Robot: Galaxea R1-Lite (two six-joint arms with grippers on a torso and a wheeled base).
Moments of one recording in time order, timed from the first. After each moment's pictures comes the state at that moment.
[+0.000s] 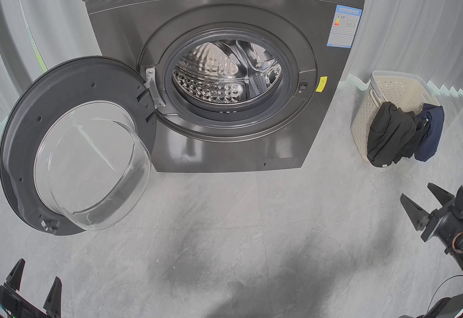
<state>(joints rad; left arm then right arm) 0.00 0.02 -0.02 0.00 0.00 -0.02 0.23 1.05 -0.03 -0.96 -0.05 0.06</state>
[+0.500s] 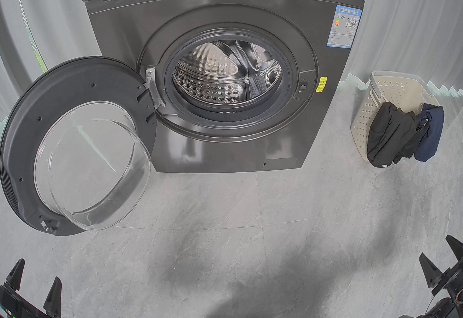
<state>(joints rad) 0.00 0.02 -0.02 0.00 0.00 -0.02 0.13 0.34 -0.02 -0.18 -0.04 0.03</state>
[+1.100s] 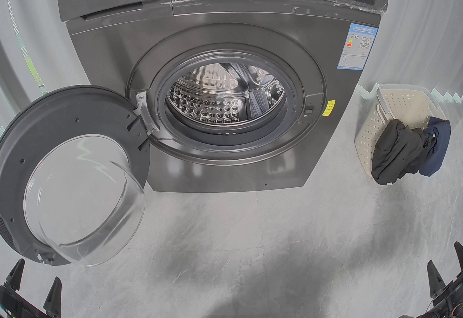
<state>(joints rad) 0.00 0.02 -0.02 0.00 0.00 -0.02 0.00 0.03 -0.02 -0.02 0.03 0.00</state>
